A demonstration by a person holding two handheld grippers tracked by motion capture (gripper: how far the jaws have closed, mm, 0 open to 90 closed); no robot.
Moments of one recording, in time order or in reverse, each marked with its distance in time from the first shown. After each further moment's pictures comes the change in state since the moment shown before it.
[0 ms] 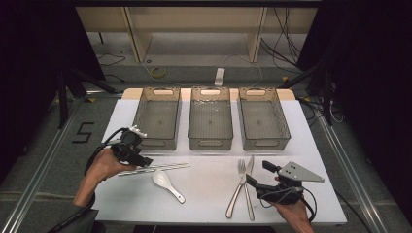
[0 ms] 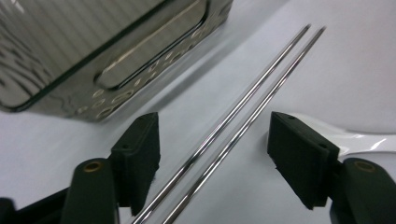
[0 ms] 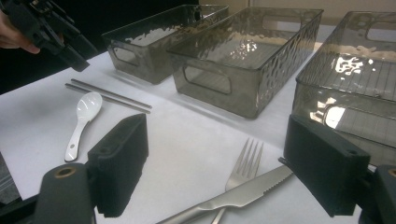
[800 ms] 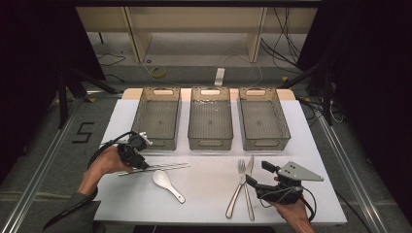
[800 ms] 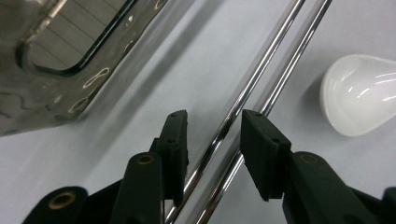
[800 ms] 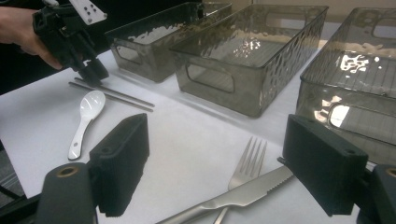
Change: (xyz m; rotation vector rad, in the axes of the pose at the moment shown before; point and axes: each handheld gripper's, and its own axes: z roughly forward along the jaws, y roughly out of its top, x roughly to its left) left arm 0.014 0.002 0.037 0.189 -0.069 0.181; right arm 0.000 0.000 0.001 0.010 0.014 0.003
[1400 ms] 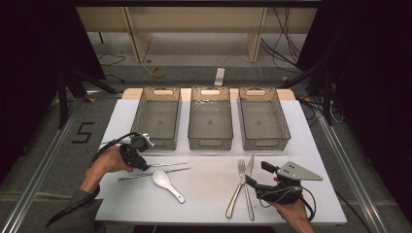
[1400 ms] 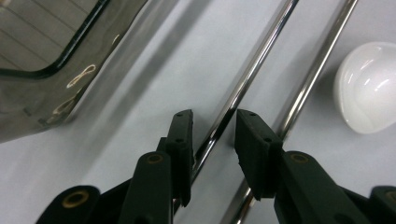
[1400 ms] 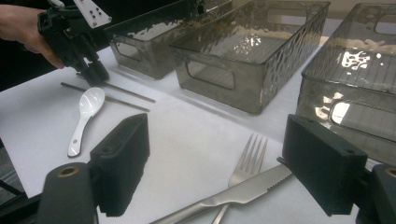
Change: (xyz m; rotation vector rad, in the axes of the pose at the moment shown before) left arm 0.003 0.004 0.009 0.054 -0.020 0.024; right arm 0.000 0.000 0.001 0.013 -0.001 0.001
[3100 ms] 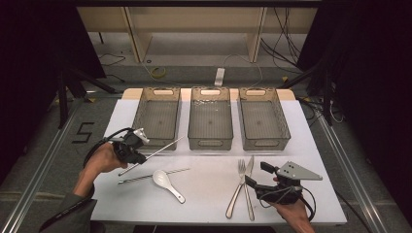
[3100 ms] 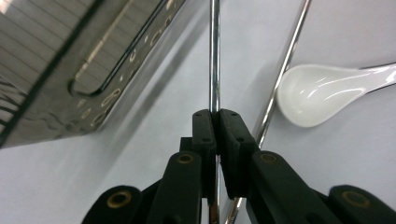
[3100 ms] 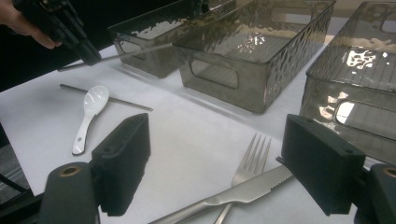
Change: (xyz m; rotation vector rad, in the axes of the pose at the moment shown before) left arm -0.014 -0.006 -0.046 -0.148 0.050 0.063; right arm 0.000 0.001 0.000 0.007 0.016 -0.003
